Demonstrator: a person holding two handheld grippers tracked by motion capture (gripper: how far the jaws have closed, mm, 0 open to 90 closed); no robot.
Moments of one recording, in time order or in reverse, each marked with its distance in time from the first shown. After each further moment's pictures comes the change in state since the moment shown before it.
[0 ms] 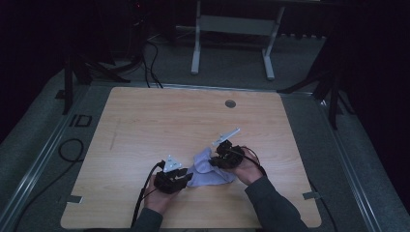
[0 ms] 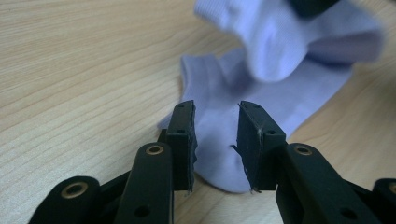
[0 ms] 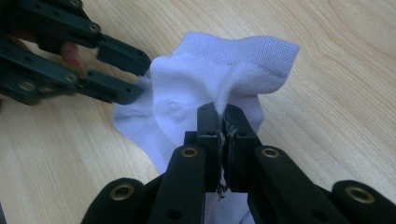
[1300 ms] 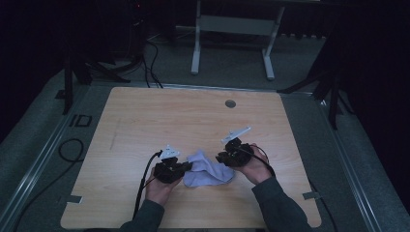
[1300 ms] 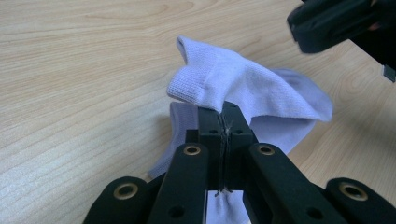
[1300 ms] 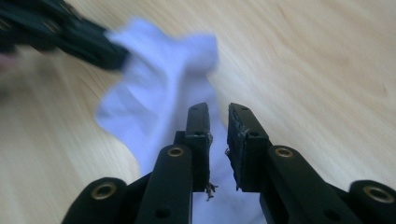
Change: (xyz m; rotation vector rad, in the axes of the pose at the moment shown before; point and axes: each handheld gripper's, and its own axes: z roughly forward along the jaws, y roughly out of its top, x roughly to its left) left arm 0.007 0.030 -0.005 -0.009 -0.054 -0.064; right arm -0.009 -0.009 -0.024 -0.038 -0.076 0.019
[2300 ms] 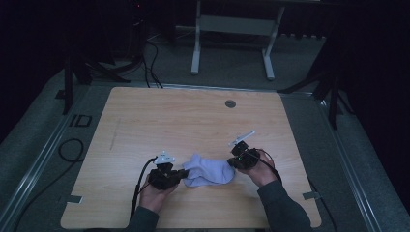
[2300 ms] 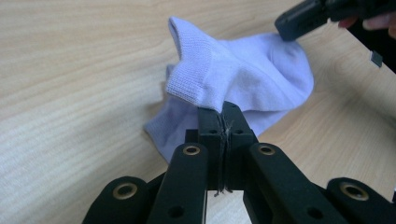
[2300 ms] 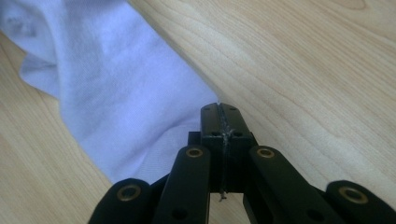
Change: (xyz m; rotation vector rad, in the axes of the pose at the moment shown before) left arm -0.001 -0.016 -0.014 0.057 -0.032 -0.044; right arm -0.020 -0.027 0.012 0.116 -0.076 0.086
